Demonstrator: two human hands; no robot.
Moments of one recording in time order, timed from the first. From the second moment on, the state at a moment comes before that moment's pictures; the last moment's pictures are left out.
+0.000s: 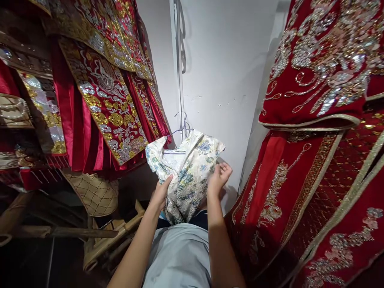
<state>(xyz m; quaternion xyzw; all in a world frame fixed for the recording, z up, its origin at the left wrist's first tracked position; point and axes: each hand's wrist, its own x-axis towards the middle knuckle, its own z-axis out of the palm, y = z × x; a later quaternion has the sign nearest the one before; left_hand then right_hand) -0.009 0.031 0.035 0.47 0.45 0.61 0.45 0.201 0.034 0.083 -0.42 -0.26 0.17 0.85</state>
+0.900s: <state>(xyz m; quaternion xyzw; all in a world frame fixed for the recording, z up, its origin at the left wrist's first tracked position) 0.002 -0.004 0.055 0.62 0.47 0.62 0.06 0.139 0.019 0.078 -0.42 -0.62 0.50 0.43</state>
